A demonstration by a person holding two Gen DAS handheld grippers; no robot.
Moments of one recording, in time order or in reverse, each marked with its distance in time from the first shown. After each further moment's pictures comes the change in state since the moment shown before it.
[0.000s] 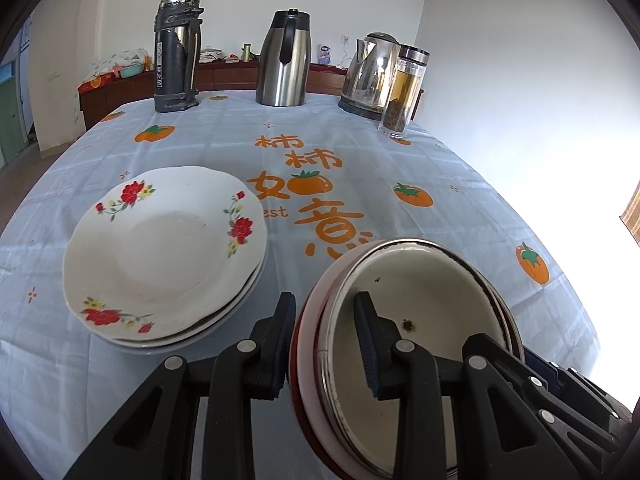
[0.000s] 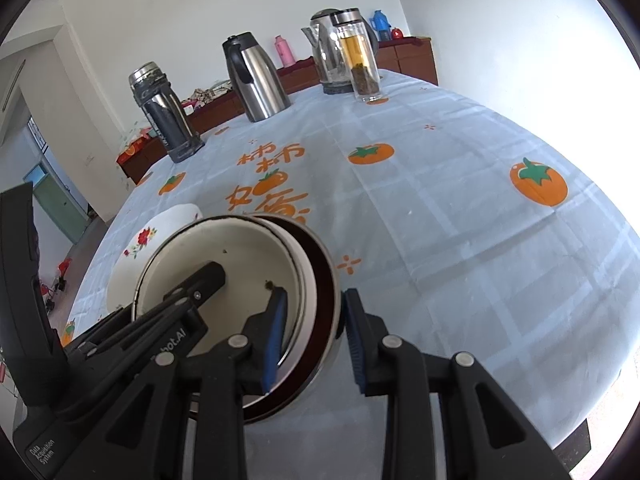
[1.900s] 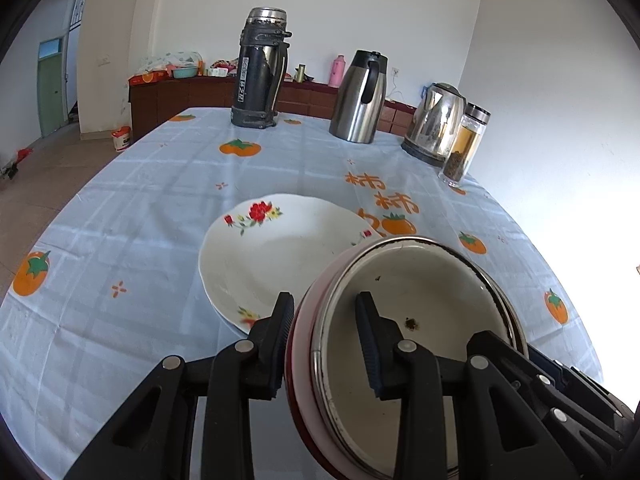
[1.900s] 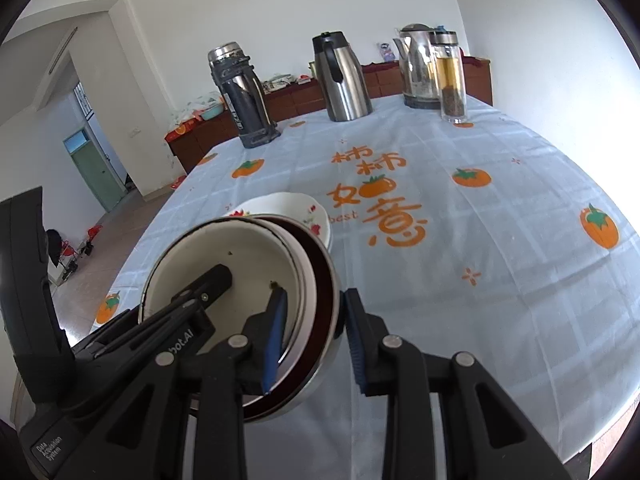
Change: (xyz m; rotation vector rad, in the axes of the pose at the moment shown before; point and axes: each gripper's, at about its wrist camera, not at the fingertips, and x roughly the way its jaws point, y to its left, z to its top) left arm -0.053 0.090 0.008 -0.128 -0.099 0.098; right arm -0.004 0.101 -0.003 -0.145 -0.025 0.133
